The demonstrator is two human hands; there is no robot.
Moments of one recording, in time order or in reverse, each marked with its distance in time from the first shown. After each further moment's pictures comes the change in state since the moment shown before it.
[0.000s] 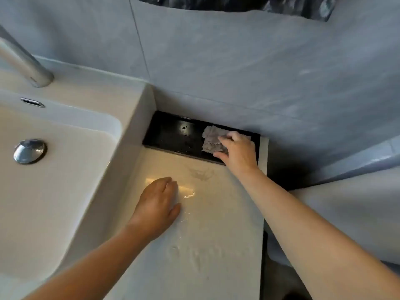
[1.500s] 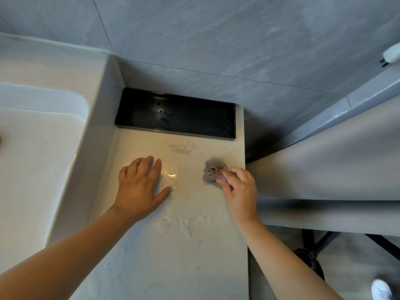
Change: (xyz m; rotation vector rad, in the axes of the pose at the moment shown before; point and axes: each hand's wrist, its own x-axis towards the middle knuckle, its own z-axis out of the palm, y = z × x) left_hand 0.001 -0.017 0.026 0.258 -0.065 0.051; right_hand -0.189 -0.014 0.023 0.237 0.334 0.243
